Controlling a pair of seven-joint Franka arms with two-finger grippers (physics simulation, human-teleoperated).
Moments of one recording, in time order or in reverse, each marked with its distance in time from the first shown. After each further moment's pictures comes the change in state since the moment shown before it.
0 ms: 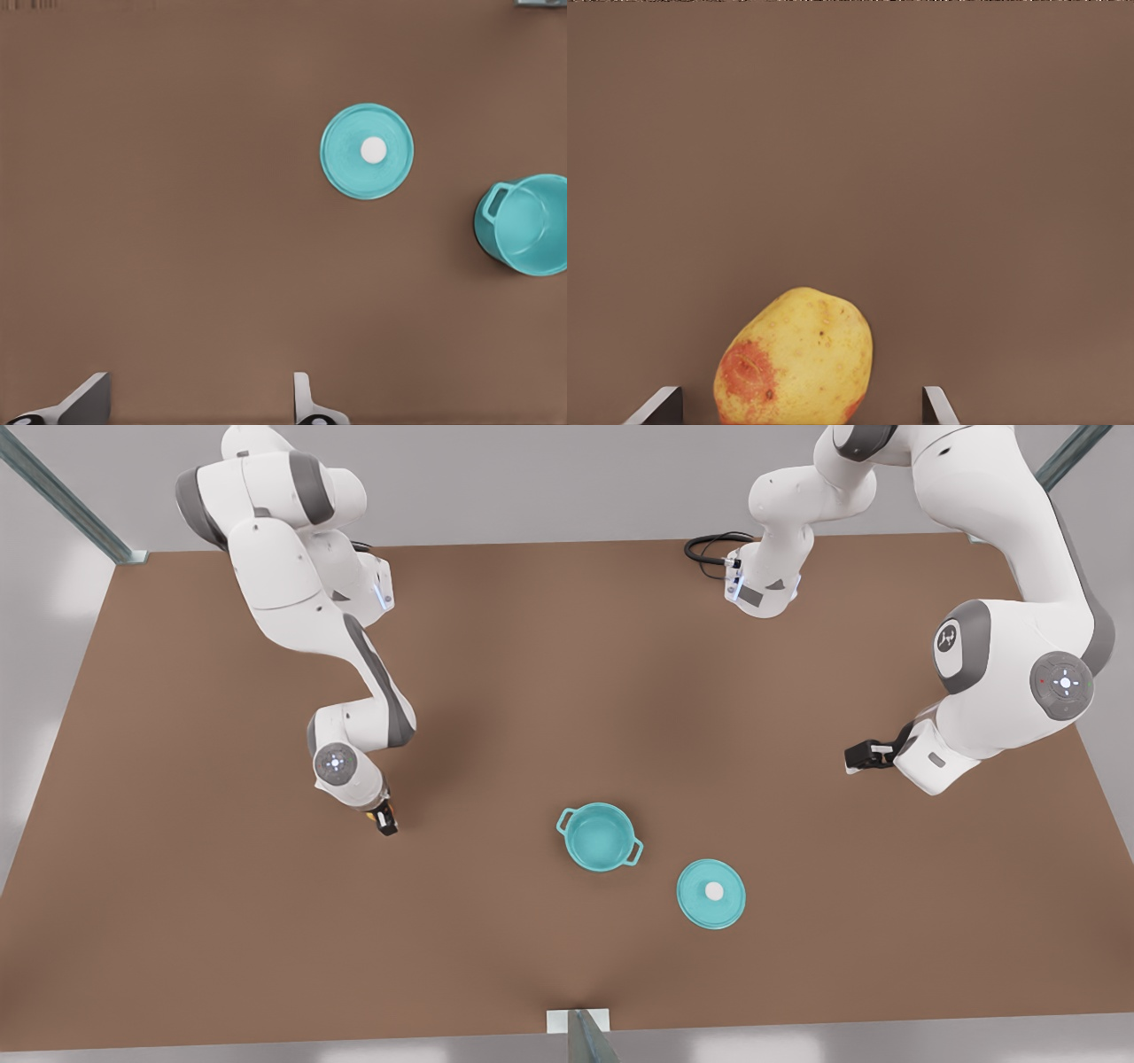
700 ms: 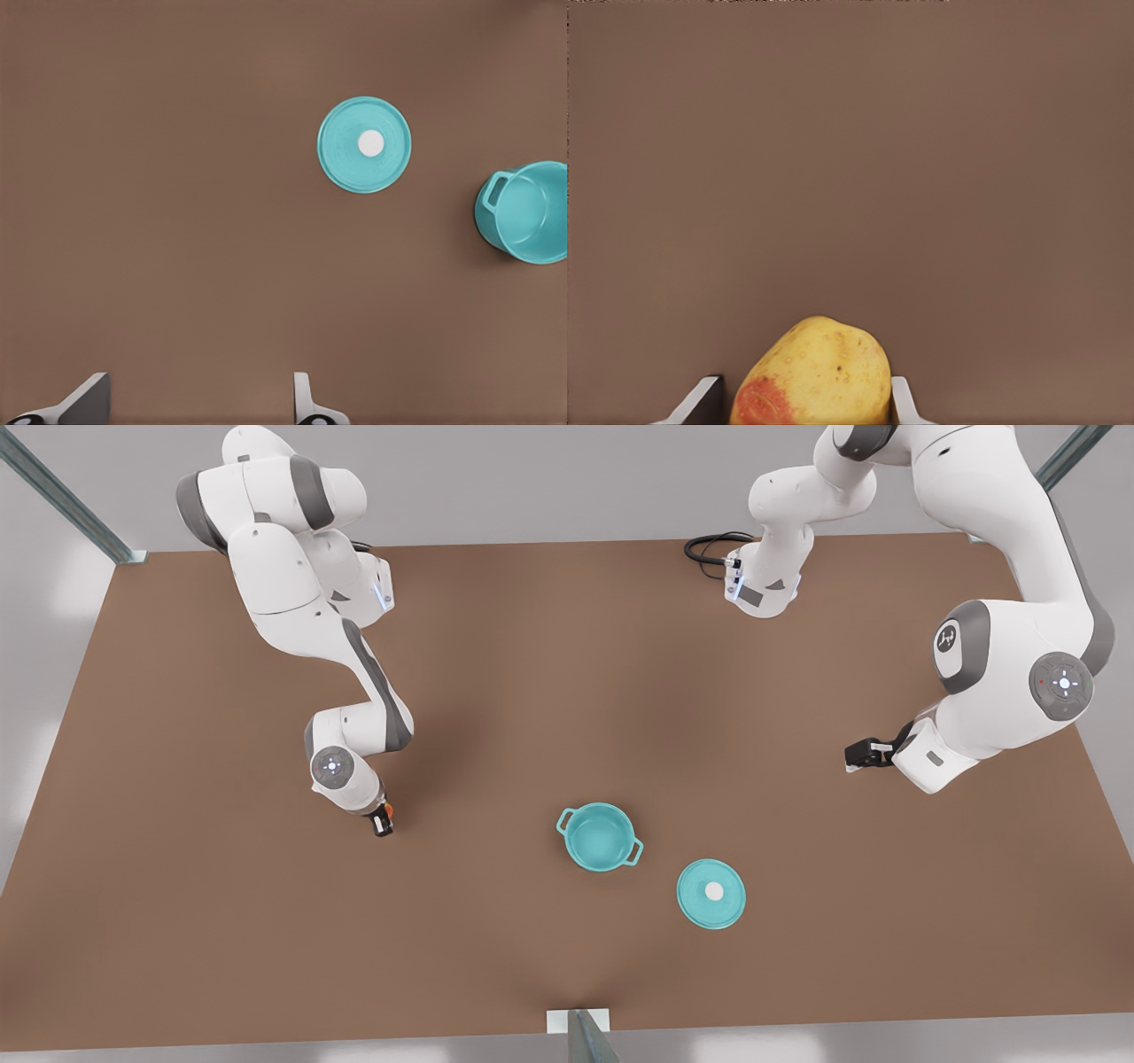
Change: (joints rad) left arm 0.001 -0.001 0.000 -0.004 0.002 -0.002 0.034; right arm -0.004 0.018 -0.006 0.016 -0.001 0.017 0.014
